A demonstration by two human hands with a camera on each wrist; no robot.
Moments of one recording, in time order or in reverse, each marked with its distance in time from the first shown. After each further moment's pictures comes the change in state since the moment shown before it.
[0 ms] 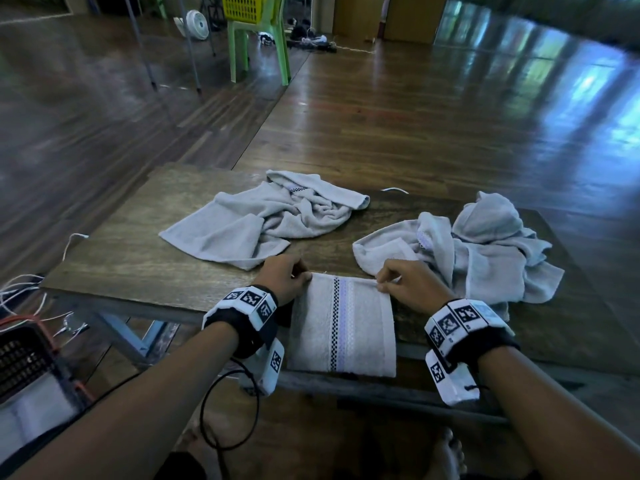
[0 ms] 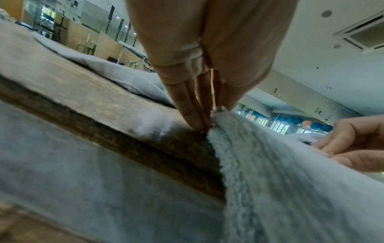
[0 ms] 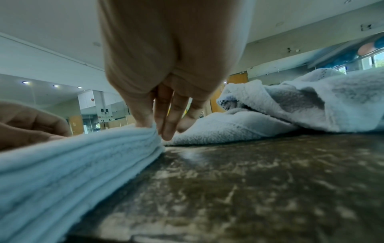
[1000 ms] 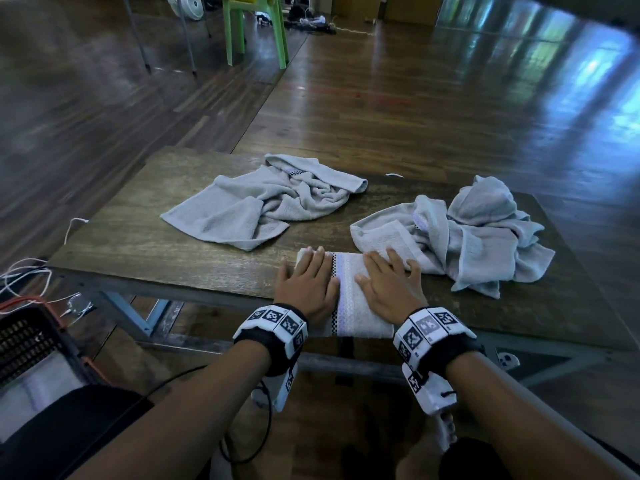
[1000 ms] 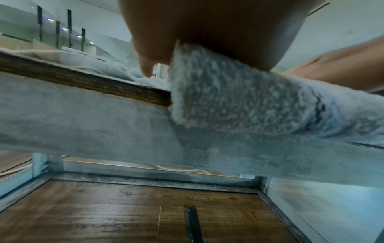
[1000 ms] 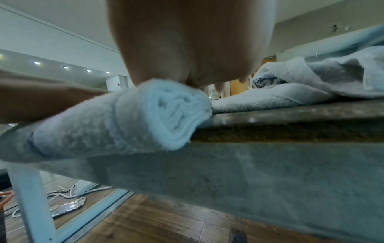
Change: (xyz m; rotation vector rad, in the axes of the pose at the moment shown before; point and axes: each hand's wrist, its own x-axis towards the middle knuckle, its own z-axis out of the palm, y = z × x) left_hand -0.045 0.024 0.052 0.417 -0.124 0.049; right_hand -0.028 -0.032 0.044 -0.548 -0.123 0.206
